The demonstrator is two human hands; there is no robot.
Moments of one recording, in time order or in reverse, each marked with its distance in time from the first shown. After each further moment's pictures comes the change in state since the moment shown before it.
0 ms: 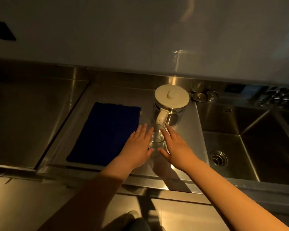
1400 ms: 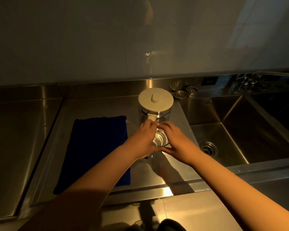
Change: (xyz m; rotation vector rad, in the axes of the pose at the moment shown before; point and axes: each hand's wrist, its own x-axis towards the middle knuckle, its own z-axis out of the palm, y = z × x) left_hand 0.053 0.011 -0.043 -0.186 0.020 0.340; right_hand 0.008 0.010 -0.026 0.174 0.215 -0.040
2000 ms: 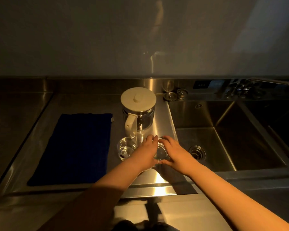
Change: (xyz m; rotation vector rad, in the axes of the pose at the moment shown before) left_hand 0.033 0.071 0.086 0.014 -0.122 -0.157; right_hand -0.056 0.094 -0.002 -0.023 -0.183 0.023
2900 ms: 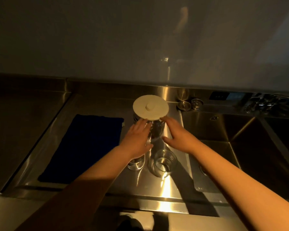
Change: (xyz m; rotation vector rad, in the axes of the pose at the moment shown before) left_hand 0.015 -0.047 -0.061 0.164 0.152 -0.117; right_hand 0.091 -0.008 -0.064 0.159 0.023 -0.040
